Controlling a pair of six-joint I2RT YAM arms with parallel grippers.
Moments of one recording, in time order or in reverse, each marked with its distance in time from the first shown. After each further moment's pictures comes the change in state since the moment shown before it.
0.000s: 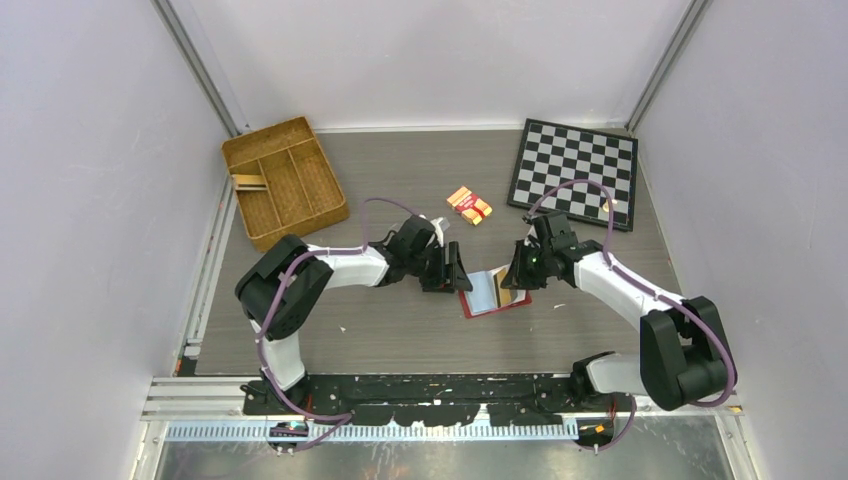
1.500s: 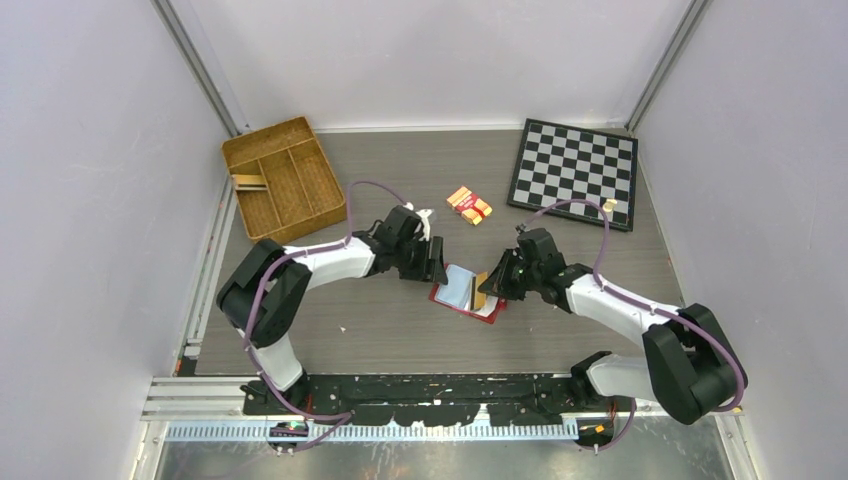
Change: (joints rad) left arm 0.088 -0.093 0.021 -0.227 -0.109 0.274; right arm 0.163 -0.054 -0.154 0.290 0.033 0.356
